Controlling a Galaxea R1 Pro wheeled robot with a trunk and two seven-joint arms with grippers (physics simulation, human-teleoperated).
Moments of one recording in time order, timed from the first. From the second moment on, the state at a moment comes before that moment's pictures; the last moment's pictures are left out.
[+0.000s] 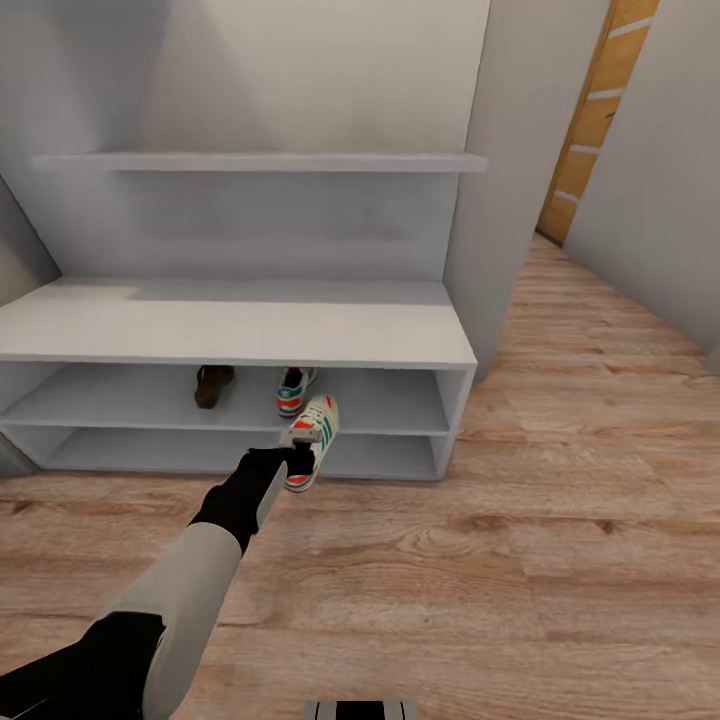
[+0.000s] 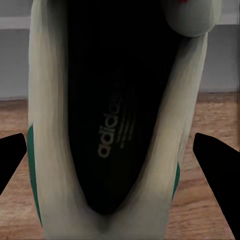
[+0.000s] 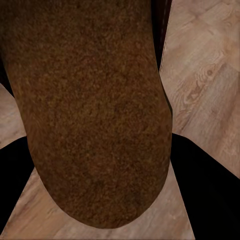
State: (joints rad) left arm -0.93 -0.16 0.01 -0.62 -0.08 0.53 0.03; right arm -0.24 -0.25 -1.57 -0.84 0.47 -0.19 0.39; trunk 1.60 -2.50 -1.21
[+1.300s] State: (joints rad) left arm -0.92 -0.16 0.01 -0.60 -0.07 0.42 0.03; right arm -0.24 -0.25 -1.57 -0.84 0.47 -0.19 0.39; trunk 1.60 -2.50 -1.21
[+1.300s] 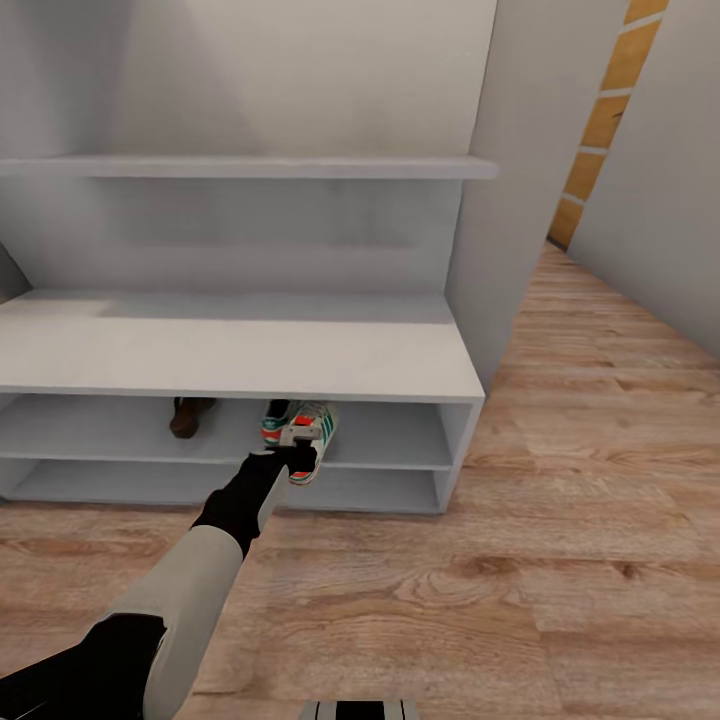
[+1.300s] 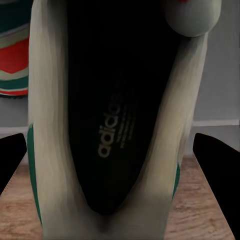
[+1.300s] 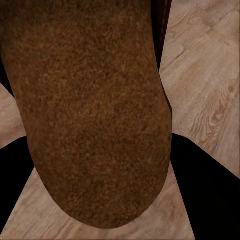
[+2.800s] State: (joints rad) left arm -0.88 -0.15 0.01 -0.60 -0.07 0.36 0.03; right arm -0.24 -0.25 -1.57 -0.84 0.47 -0.19 0.39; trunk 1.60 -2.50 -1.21
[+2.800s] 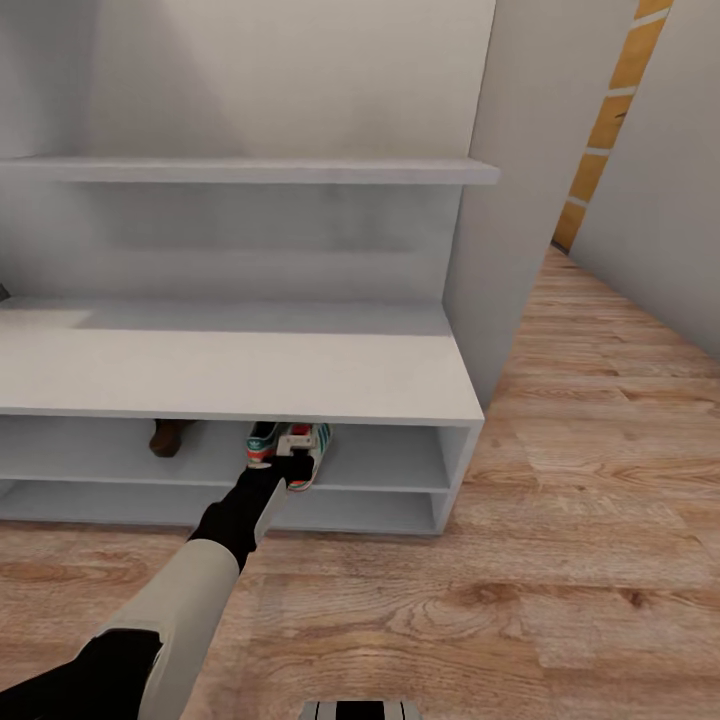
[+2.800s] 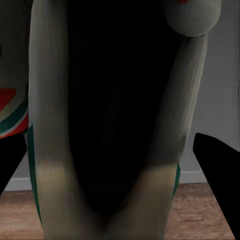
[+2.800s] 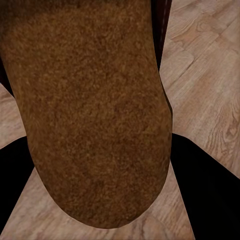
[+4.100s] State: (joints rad) left arm -0.88 -0.15 0.01 -0.60 -0.07 0.35 0.03; right arm -0.24 -0.25 -1.57 -0.84 0.47 -0.19 0.39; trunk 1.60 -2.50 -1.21
